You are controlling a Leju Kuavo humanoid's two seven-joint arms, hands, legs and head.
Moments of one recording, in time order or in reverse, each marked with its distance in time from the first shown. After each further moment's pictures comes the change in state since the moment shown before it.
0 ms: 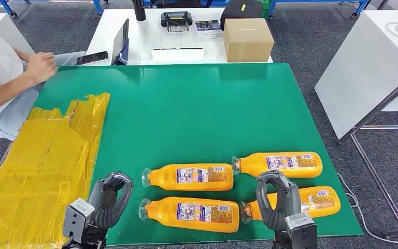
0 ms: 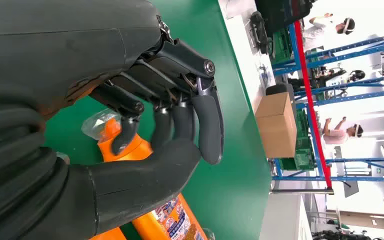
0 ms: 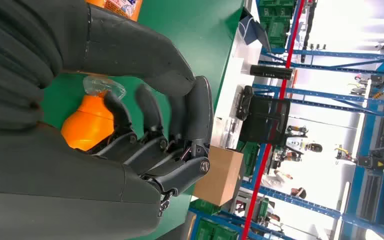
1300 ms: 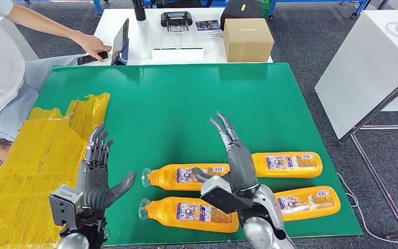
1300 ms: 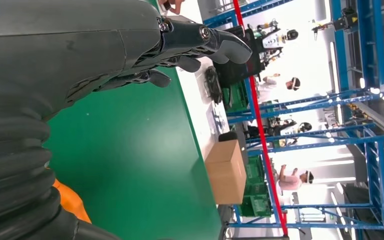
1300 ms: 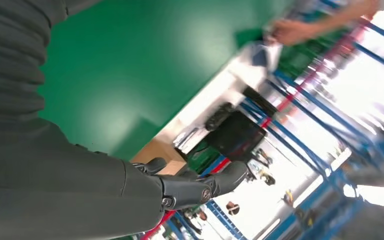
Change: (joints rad) left arm -0.084 -0.052 -0.030 -0.118 -0.048 0.160 0.041; right arm -0.373 -0.006 0.272 0.133 0.534 -0.018 0.300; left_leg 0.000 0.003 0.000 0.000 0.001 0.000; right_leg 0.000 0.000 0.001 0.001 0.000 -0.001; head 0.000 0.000
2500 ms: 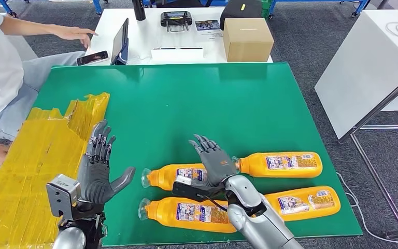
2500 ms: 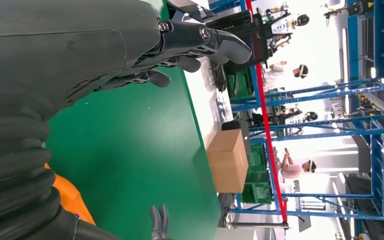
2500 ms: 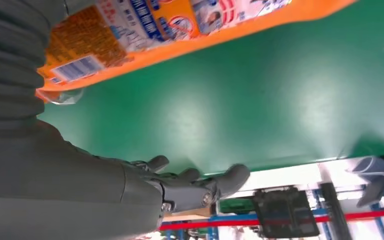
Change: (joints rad) left arm -0.028 -0.025 0.044 0.008 0.037 -0.086 0.052; right arm -0.247 -0.012 0.160 0.516 0.322 0.093 0.217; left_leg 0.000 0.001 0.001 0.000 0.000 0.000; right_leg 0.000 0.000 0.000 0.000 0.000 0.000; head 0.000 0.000
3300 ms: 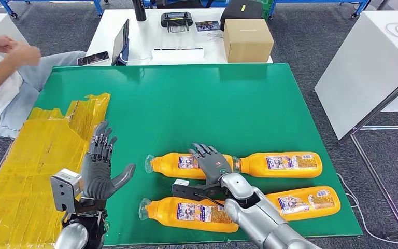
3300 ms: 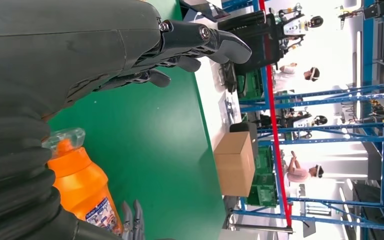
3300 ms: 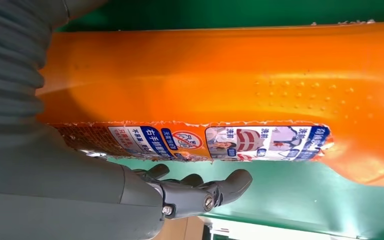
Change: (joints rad) left arm -0.024 -0.006 0.011 0.057 0.032 -0.008 0.004; right arm -0.124 0.016 0.094 0.273 0.006 0.073 0.029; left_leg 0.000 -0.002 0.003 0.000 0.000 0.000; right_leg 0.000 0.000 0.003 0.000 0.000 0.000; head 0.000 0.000
